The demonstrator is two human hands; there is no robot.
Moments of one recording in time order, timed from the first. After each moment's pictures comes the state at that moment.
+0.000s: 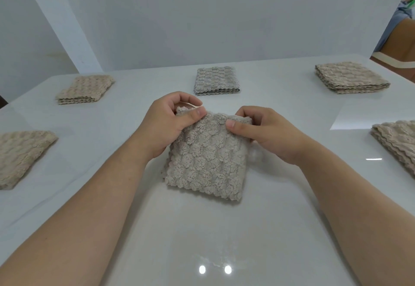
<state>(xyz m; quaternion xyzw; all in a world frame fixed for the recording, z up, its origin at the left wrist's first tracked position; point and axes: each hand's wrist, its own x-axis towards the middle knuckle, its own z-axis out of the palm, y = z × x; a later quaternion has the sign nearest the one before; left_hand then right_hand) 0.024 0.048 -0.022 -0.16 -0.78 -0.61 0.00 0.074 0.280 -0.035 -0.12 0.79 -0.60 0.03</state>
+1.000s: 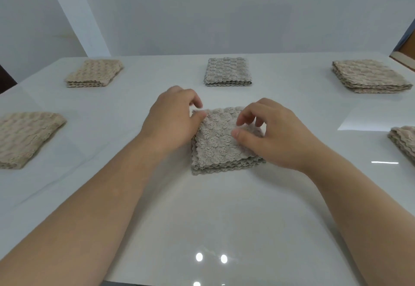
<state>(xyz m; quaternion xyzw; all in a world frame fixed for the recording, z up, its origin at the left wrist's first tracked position) 0.032 0.042 -0.026 -0.14 -0.95 -0.24 0.13 0.088 0.272 -0.038 -0.16 0.93 -0.31 -0.14</state>
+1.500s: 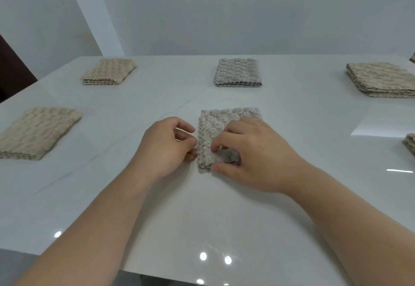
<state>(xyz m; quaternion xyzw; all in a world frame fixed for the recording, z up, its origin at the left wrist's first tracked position) 0.086 0.021 -0.039 0.02 -0.86 -0.52 -0.01 0.098 0.232 -0.050 -0.32 0.92 -0.16 -0.15</state>
